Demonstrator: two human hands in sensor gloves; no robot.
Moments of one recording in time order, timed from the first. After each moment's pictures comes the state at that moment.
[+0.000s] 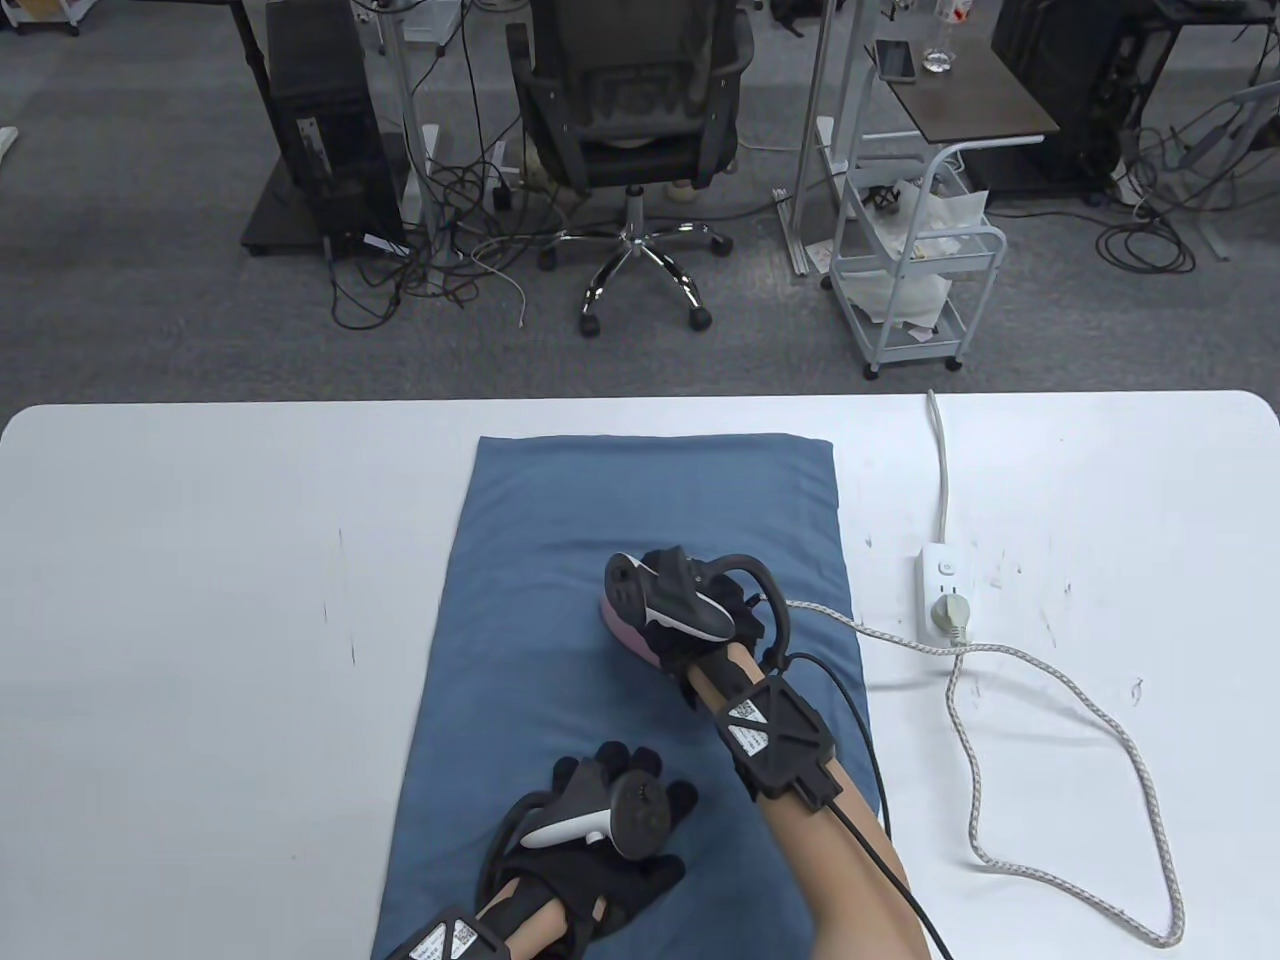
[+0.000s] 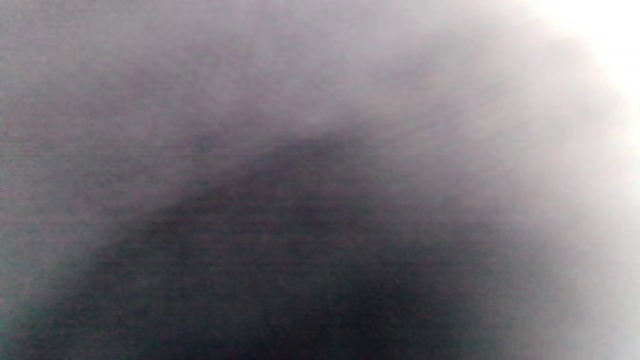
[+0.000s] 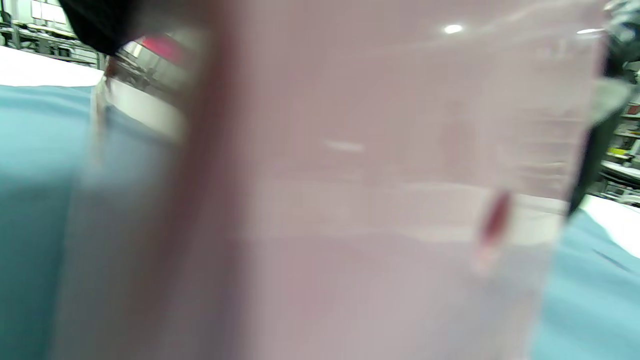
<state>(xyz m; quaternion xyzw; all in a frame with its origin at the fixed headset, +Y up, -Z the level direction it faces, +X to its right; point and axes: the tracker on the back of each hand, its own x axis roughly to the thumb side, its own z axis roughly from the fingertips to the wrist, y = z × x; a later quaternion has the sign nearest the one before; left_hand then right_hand) -0.079 -0.816 -0.271 -0.37 -0.25 0.05 0.89 0.021 -0.727 -0.450 -0.12 0.02 -0.99 0.08</state>
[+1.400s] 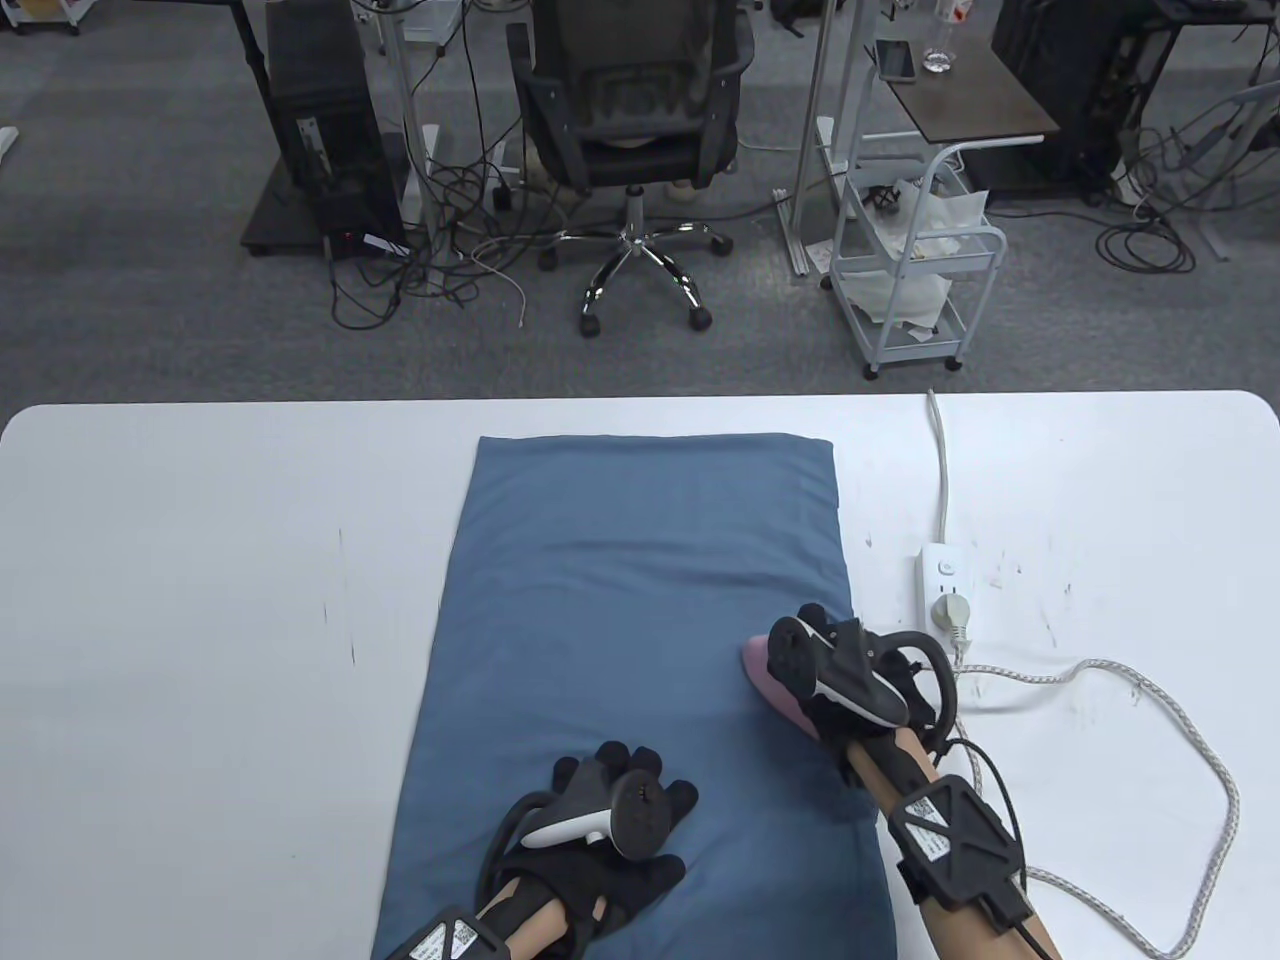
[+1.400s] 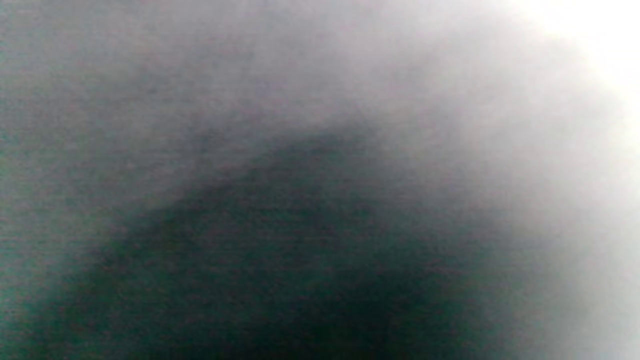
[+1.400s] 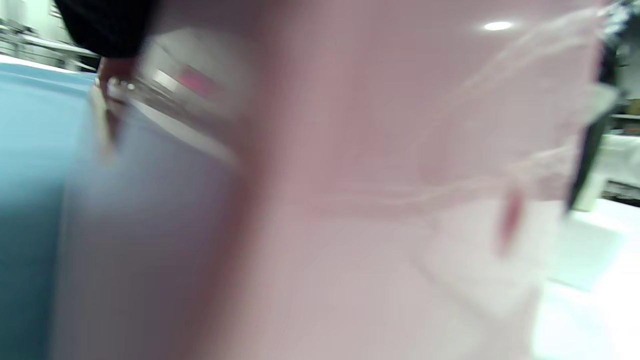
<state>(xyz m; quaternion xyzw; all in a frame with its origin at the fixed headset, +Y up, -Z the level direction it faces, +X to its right) -0.079 -0.816 -0.271 -0.37 -0.25 0.05 0.89 0.155 -0.725 -0.402 -0.01 0.03 -1.00 0.09</state>
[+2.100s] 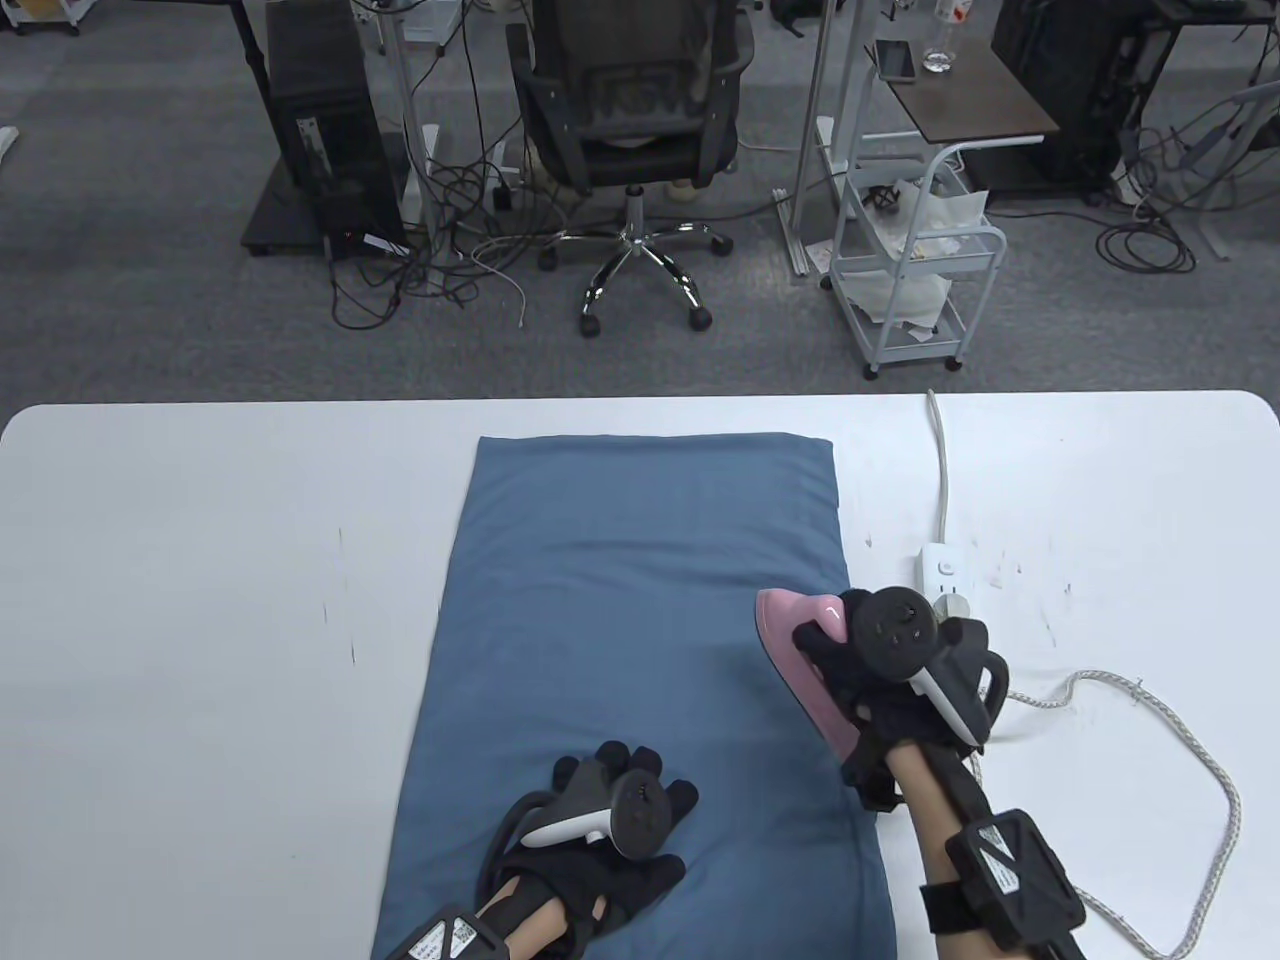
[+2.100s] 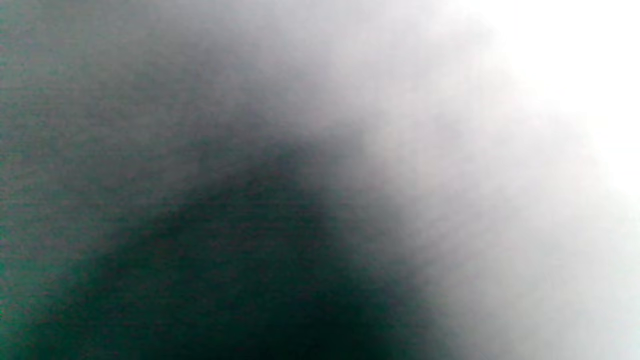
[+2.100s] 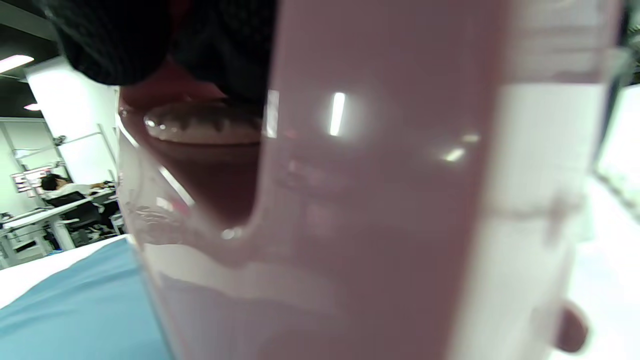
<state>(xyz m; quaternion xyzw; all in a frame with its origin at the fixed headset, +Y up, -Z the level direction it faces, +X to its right) -0.079 -0.815 -0.272 -0.37 -0.25 0.05 0.89 0.186 -0.661 -0.339 0.02 0.08 -0.98 -0.17</state>
